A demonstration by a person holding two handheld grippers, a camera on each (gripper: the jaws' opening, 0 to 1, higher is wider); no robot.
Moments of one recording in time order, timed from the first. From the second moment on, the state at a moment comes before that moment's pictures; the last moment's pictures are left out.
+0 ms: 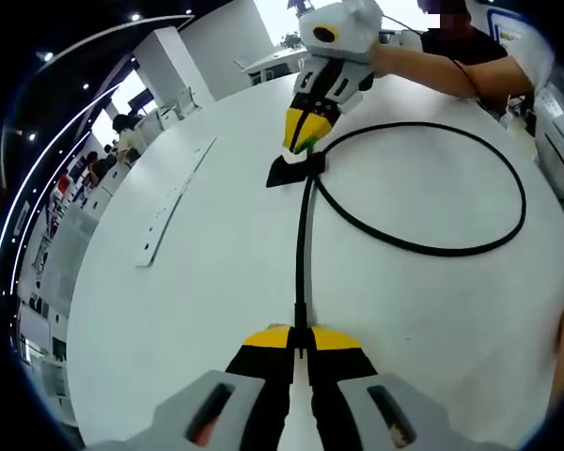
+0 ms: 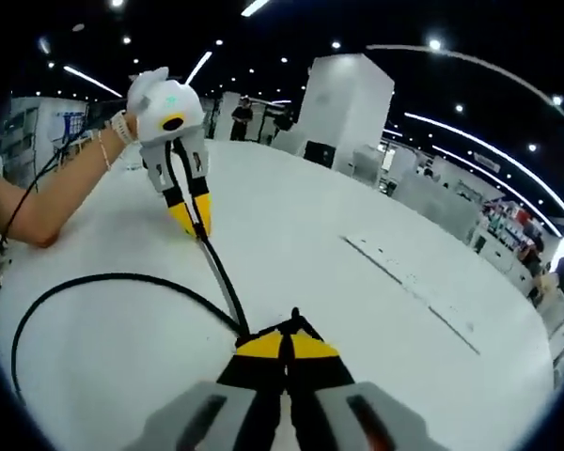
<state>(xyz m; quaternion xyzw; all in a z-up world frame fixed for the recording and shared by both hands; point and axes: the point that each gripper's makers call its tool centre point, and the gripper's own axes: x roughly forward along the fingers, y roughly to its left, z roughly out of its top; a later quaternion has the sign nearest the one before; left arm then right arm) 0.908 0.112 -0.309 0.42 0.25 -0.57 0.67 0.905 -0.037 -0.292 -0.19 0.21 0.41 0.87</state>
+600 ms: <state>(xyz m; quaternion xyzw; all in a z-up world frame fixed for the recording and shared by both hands) 0.908 0.112 -0.308 0.41 0.25 -0.57 0.67 0.927 -0.032 -0.309 -0.12 0.22 0.43 0.87</state>
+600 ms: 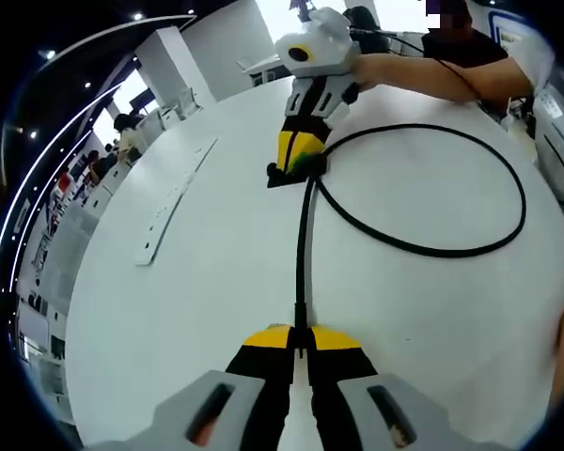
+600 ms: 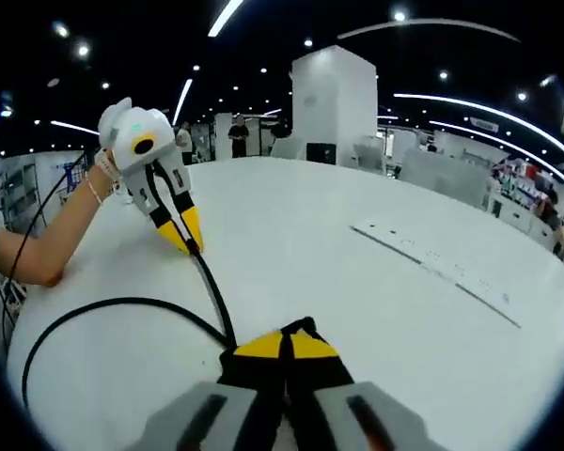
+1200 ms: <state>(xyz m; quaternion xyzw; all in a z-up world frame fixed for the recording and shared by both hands) 0.909 0.114 -0.308 0.41 0.25 -0.57 0.67 0.950 -0.030 -0.307 -0.11 0.19 0.40 0.89</state>
